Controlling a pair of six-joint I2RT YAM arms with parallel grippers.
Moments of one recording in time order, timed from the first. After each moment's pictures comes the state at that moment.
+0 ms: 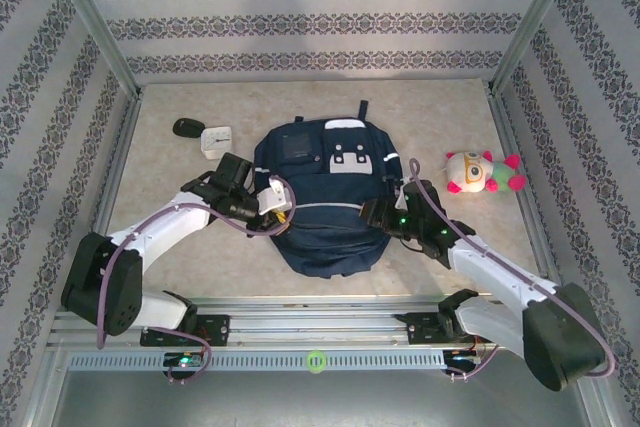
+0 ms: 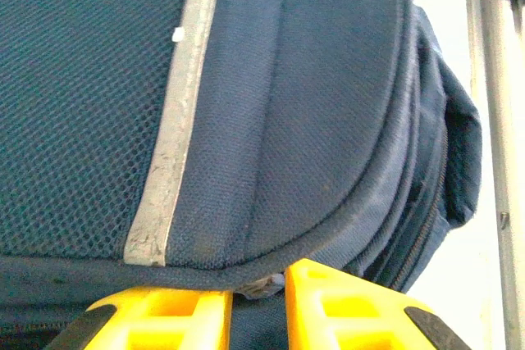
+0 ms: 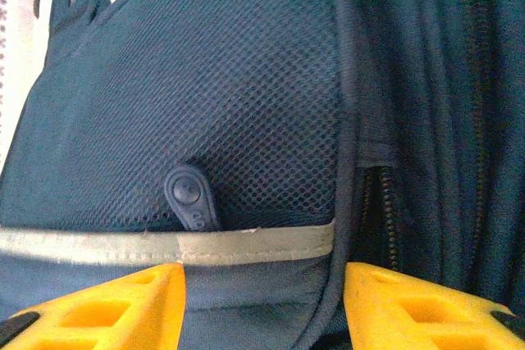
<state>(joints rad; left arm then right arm) -0.40 1.37 0.83 -0.52 0.68 0.72 0.42 1.08 0.46 -0.09 -0.32 0.83</state>
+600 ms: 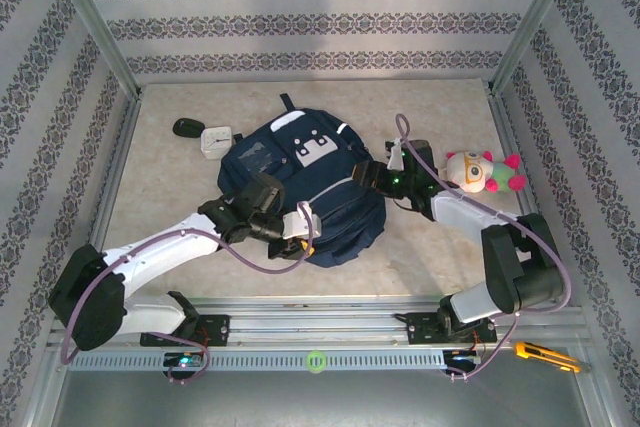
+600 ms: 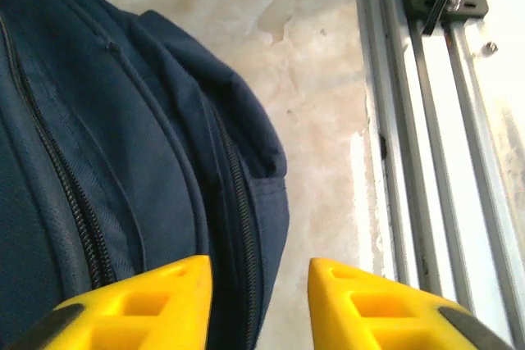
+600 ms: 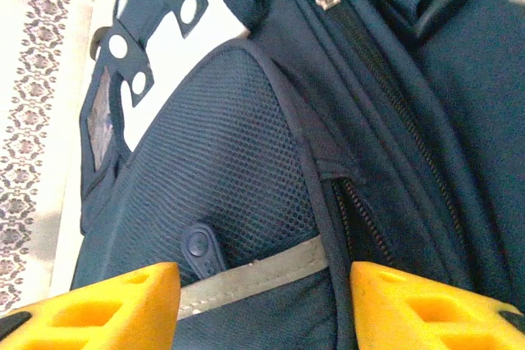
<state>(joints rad) -0.71 1.27 0.79 -0.41 0.56 0.56 0.27 1.47 0.74 0.08 -0.52 0.67</state>
